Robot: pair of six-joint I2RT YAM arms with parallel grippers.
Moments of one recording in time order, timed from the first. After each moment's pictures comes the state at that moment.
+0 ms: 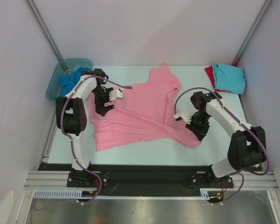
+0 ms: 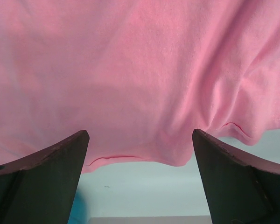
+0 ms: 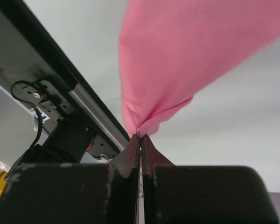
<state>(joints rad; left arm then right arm) -0.12 2.06 1.73 -1.23 0.26 1.31 0.23 1.49 1.14 -1.34 -0.16 -0.85</state>
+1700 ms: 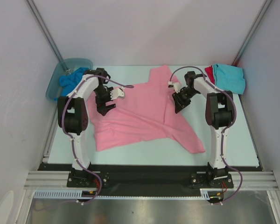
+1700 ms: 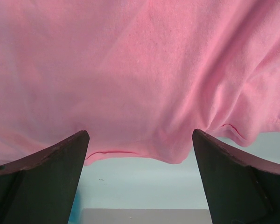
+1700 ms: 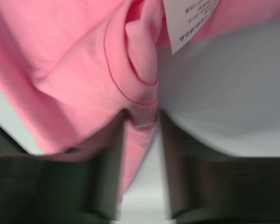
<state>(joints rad) -0.14 2.08 1.77 -1.24 0.20 1.23 0.17 2.25 1.80 -1.03 -0.54 -0.57</state>
